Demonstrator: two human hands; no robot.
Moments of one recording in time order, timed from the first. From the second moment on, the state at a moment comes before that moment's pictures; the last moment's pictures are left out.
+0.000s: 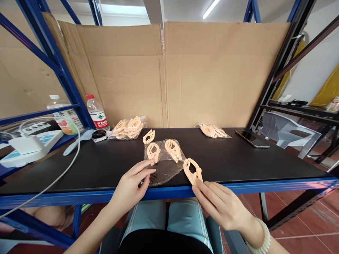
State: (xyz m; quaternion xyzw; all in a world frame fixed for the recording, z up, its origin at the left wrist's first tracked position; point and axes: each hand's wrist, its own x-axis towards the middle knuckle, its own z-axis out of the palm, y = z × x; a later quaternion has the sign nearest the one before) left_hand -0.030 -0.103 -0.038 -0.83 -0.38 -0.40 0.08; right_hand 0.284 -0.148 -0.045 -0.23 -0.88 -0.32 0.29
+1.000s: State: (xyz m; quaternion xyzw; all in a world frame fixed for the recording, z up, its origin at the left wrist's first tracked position) left_hand -0.026 -0.108 -0.039 -0.83 -0.40 -0.38 0.06; right_hand 0.128 -0.057 -0.019 -0.24 -0.90 -0.35 0.13
